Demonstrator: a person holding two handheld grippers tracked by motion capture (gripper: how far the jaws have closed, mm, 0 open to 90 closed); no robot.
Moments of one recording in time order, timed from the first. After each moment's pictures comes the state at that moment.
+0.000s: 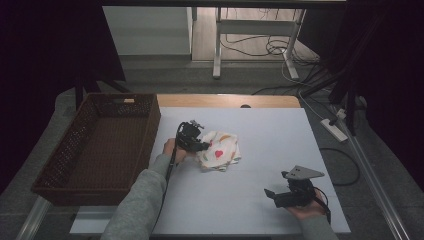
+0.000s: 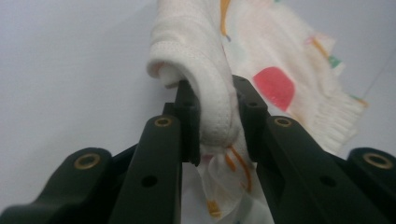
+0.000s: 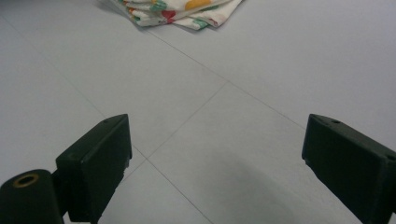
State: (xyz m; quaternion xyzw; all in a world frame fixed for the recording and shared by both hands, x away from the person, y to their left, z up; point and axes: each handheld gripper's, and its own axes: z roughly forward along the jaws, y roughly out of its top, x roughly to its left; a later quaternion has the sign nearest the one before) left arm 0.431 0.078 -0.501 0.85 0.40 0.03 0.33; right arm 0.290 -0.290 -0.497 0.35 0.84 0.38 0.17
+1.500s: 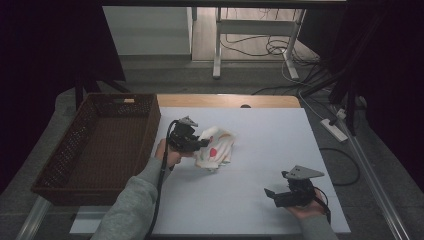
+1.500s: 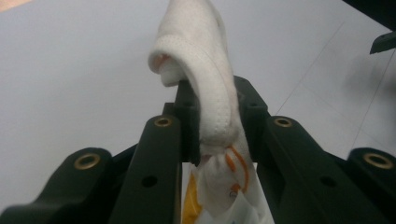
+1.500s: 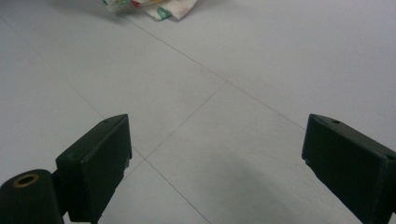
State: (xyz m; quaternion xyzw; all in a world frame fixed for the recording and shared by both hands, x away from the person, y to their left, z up) left arm 0.387 0.092 -0.450 0.83 0.38 0.06 0.41; right arm 0.291 -0.290 -0.498 0.35 0.84 0.38 0.17
